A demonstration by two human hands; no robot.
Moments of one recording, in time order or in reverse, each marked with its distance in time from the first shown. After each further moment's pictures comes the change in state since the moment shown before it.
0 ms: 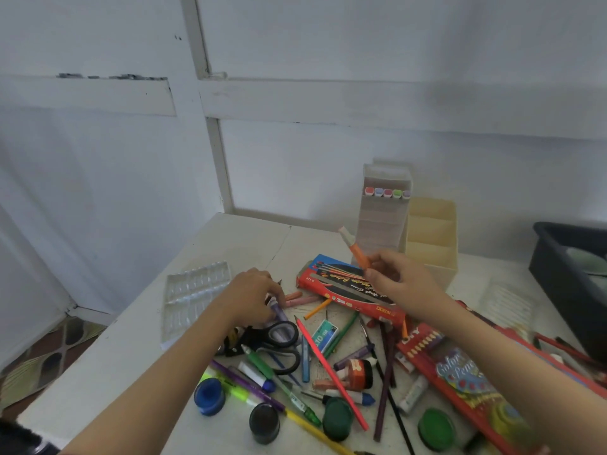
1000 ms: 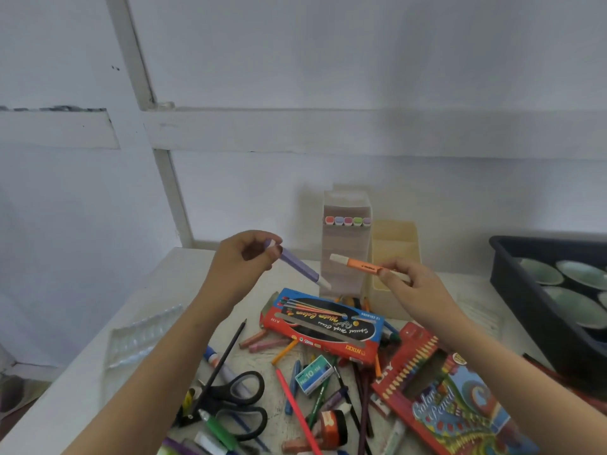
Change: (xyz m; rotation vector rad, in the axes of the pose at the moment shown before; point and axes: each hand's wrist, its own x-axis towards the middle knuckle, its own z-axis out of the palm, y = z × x) left_hand 0.043 0.059 -0.071 -1.026 0.518 -0.021; right_hand 0.006 0.016 -0.050 0.068 0.276 0.218
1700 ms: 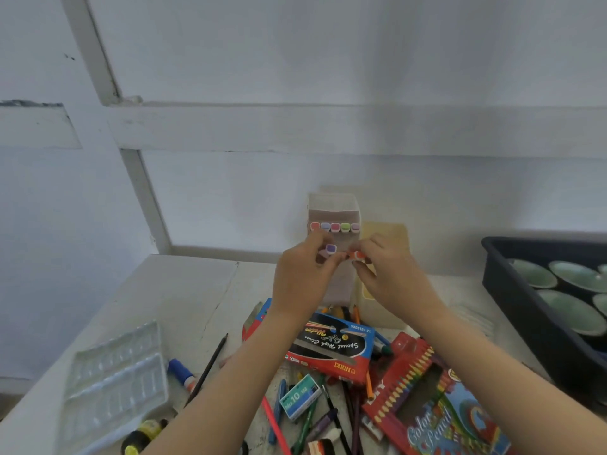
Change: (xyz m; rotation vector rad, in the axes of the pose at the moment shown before) left_hand 0.029 -0.010 0.110 0.216 0.048 0.348; right_hand 0.057 0.017 0.008 -0.550 0.165 -0.612
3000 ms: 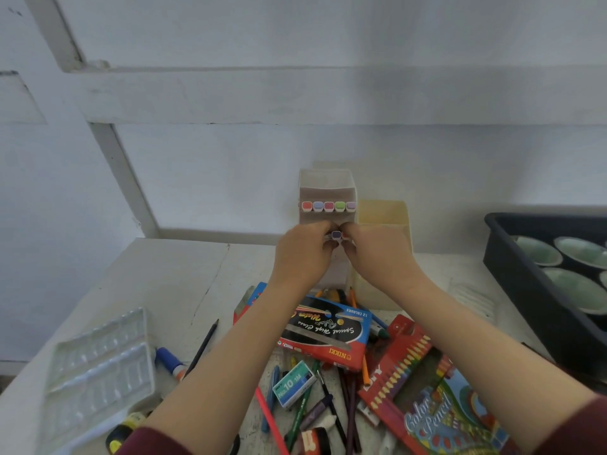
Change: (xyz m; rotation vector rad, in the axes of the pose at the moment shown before) left_hand 0.021 -0.016 0.023 0.358 -0.225 0.020; right_hand 0.019 0.013 0.031 -0.294 -0.131 0.076
